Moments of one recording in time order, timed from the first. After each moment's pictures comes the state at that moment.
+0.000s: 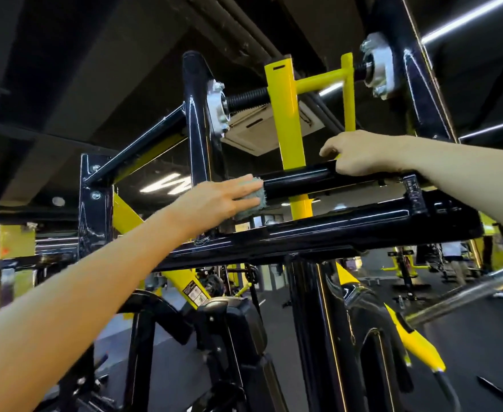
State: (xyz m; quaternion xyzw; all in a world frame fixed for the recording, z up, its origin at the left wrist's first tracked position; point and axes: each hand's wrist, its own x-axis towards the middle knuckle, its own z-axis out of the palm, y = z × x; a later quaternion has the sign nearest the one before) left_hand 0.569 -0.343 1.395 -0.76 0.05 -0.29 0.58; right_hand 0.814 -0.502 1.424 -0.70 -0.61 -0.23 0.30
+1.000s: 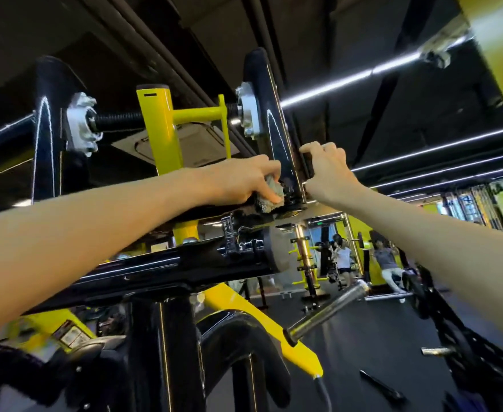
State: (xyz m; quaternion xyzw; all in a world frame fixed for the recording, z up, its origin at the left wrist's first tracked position) left_hand 0.804 -0.472 1.451 -0.86 0.04 -0.21 0.47; right_hand 0.943 -0.592 1.388 -0.66 -0.47 -0.36 0.47
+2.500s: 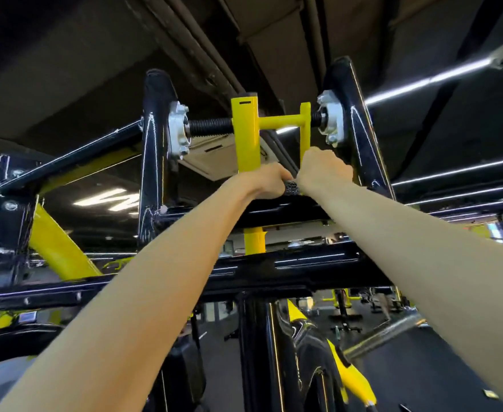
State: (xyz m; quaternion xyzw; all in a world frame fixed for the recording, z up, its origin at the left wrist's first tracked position) left_hand 0.733 -0.412 1.465 -0.92 -0.18 -0.31 0.14; right_hand 0.791 -0.507 1.430 -0.74 -0.39 -0.33 0.44
